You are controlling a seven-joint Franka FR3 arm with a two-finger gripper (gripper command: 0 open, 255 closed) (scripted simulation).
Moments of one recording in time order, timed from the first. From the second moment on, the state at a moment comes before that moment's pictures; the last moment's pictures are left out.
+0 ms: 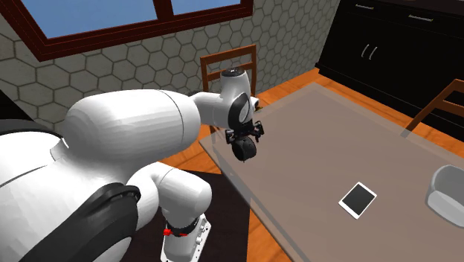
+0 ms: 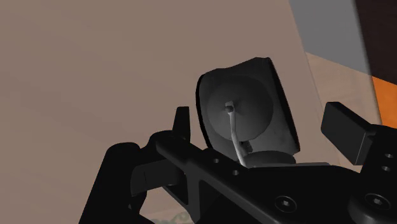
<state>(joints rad) -0.23 -0.75 -0.36 -2.86 -0.46 2.23 -0.60</state>
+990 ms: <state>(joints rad) -0.24 -0.70 -0.38 -2.88 -0.48 2.31 -0.60</state>
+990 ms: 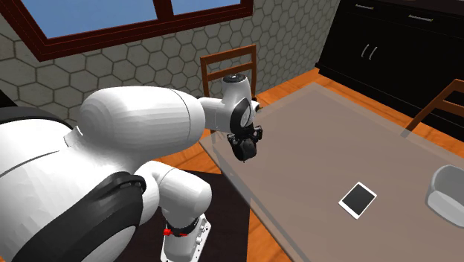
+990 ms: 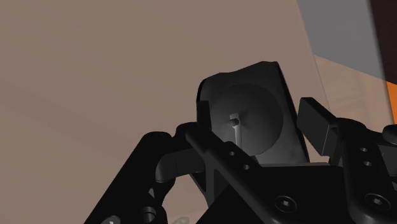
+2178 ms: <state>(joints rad) -0.22 -0.80 -0.34 -2.77 -0.42 2.10 -0.63</state>
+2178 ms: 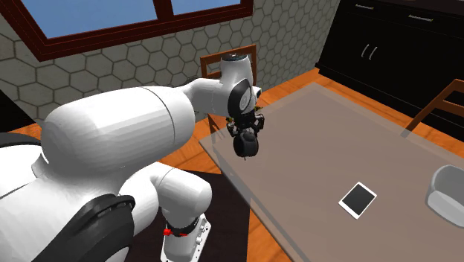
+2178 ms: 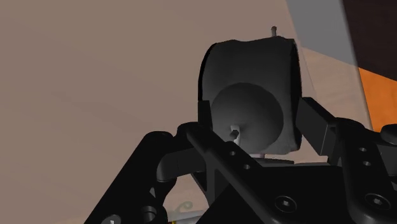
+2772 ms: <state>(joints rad) -0.21 -0.83 -0.31 -2.67 -0.38 1.97 -0.65</state>
